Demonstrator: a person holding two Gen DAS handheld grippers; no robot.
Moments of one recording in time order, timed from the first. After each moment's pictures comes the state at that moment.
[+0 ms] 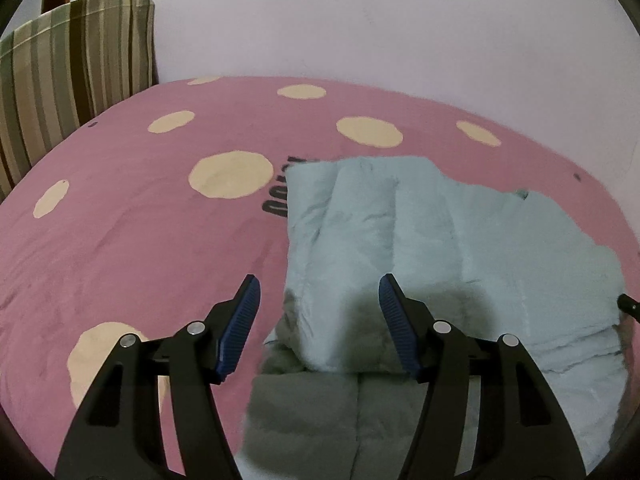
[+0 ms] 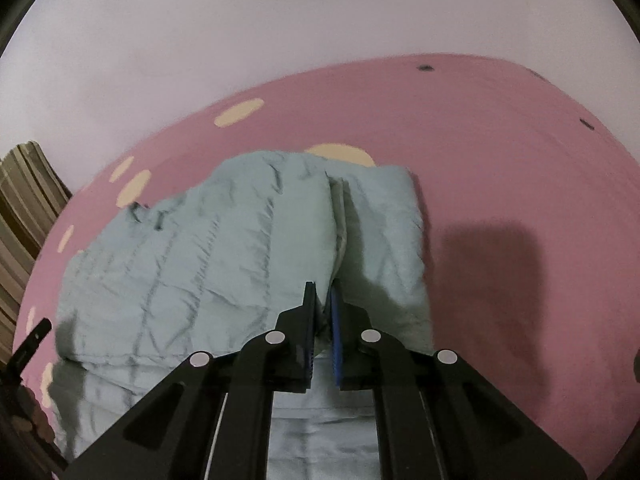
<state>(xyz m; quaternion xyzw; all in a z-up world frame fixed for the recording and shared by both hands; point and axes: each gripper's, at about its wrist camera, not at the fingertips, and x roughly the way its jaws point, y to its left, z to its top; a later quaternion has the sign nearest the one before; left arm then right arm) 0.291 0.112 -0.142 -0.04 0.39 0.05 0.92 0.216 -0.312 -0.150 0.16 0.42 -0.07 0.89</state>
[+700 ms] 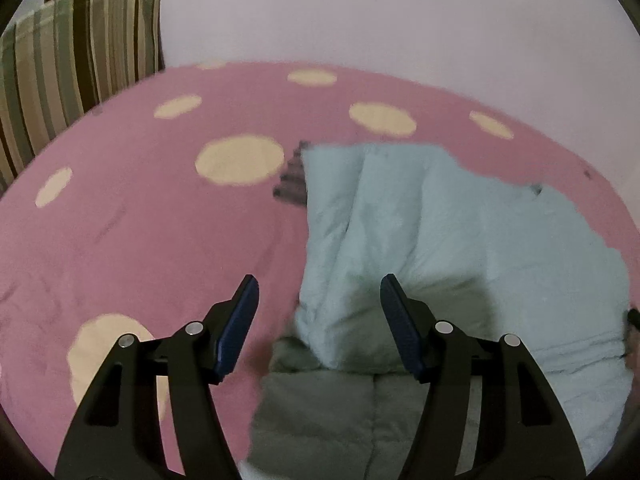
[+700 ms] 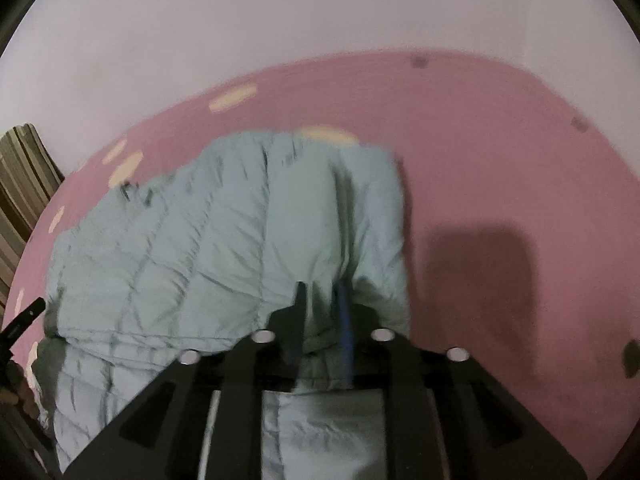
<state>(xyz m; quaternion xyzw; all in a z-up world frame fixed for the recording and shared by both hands) 0.287 0.122 -0.137 -0.05 0.39 0.06 0.92 0.193 -0.316 -0.141 0.13 0.42 -0.08 0.90</state>
